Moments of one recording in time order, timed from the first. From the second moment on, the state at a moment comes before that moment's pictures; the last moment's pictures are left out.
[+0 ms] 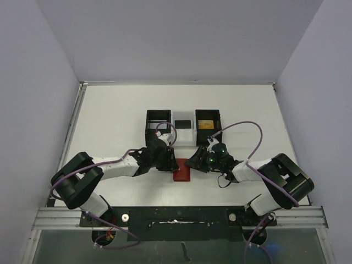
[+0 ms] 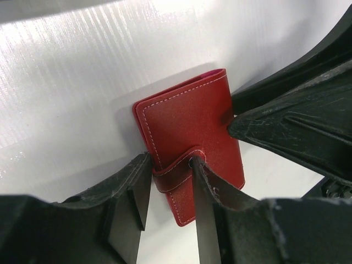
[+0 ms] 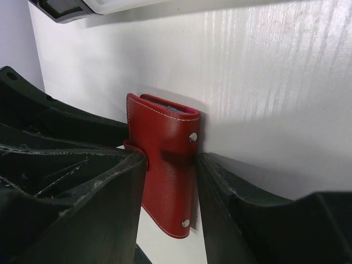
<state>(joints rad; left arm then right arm) -0.82 1.54 0.65 0.10 0.09 -0.73 0.59 1.49 0.37 0.50 -0.31 0.94</state>
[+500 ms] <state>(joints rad) -0.83 1.54 0.65 0.10 0.10 -0.71 0.60 1.53 0.33 0.62 -0.33 0.98</state>
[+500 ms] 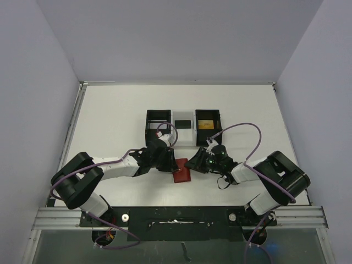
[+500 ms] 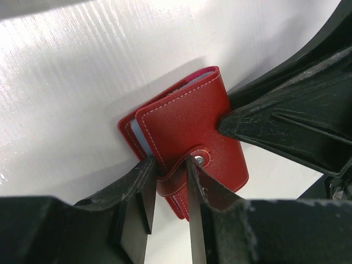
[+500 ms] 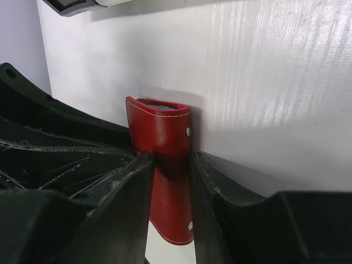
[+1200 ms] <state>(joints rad) -0.89 1.51 0.73 -0.04 -0.02 -0.69 0.70 1.35 0.40 0.35 -0.18 0.83</state>
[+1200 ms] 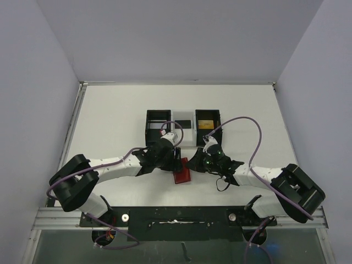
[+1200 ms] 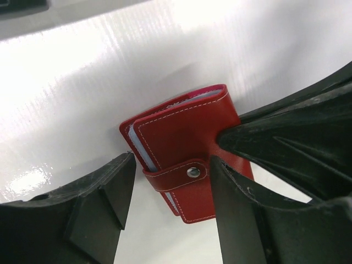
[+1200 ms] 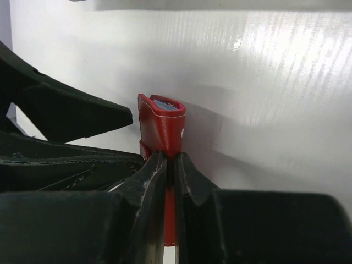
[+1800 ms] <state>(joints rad) -0.97 1.60 0.83 -0.11 -0.09 -0.65 0.72 1.27 0.40 0.19 -0.07 0.85</state>
